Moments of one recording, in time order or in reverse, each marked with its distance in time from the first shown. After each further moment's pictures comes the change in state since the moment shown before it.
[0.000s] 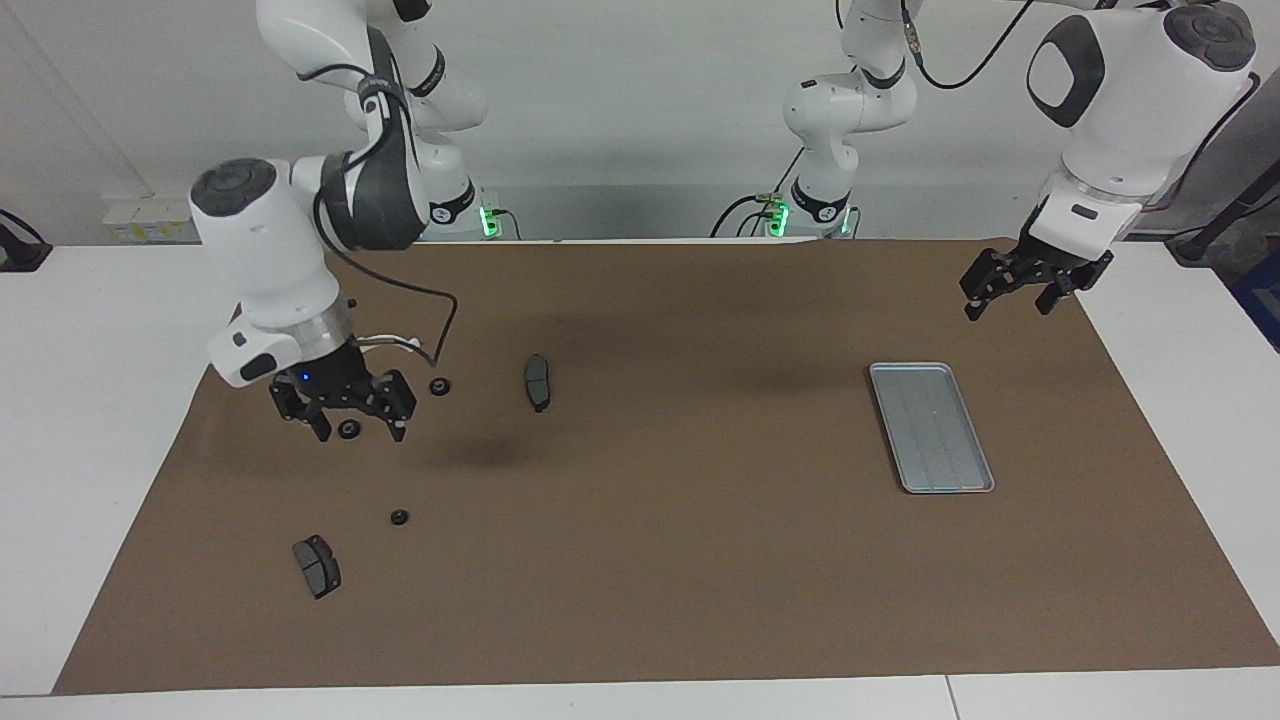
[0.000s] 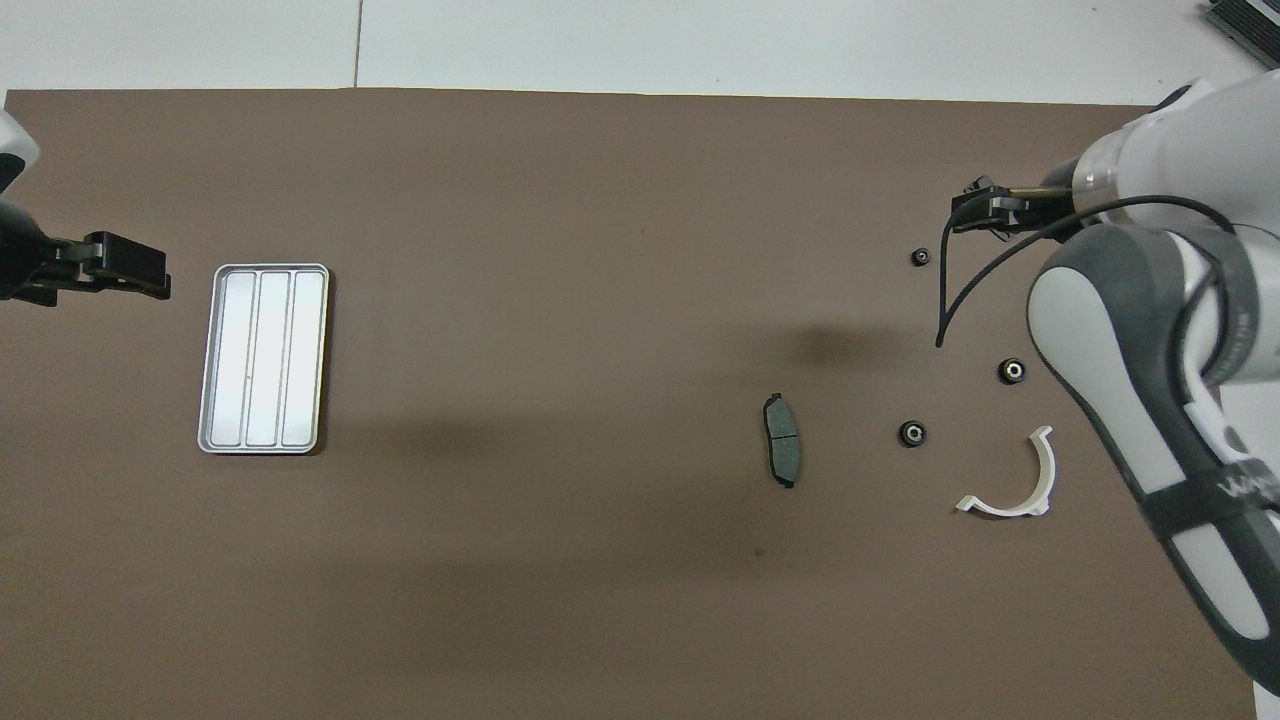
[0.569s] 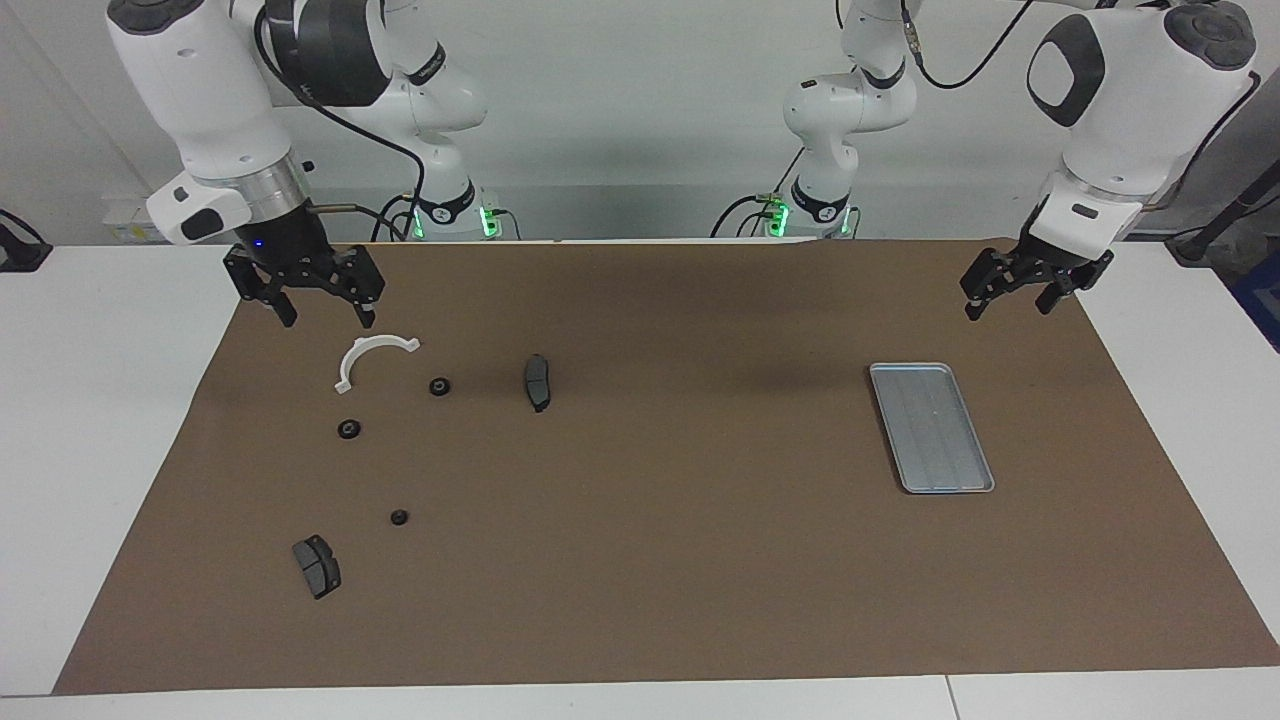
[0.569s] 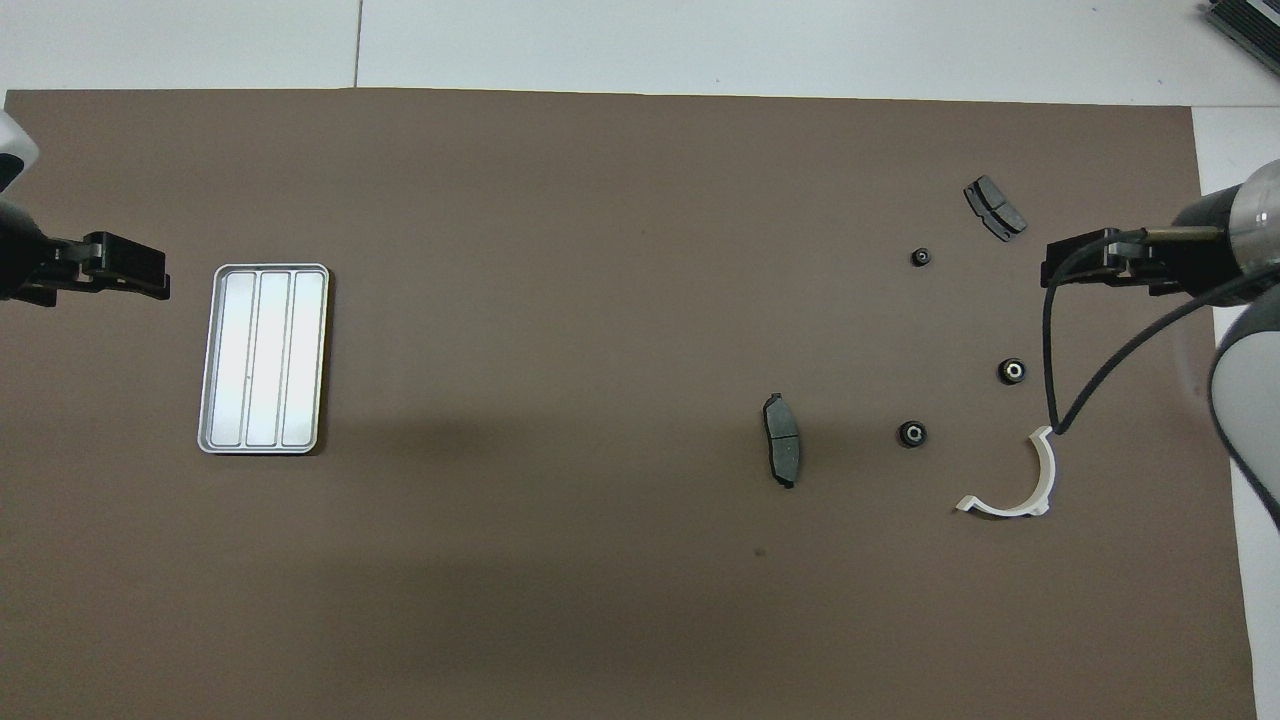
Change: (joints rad) left arm 0.000 -0.001 0.000 -0.001 0.000 0.000 0.000; right arm -0.005 -0.157 -0.014 0.045 -0.001 -0.295 0.000
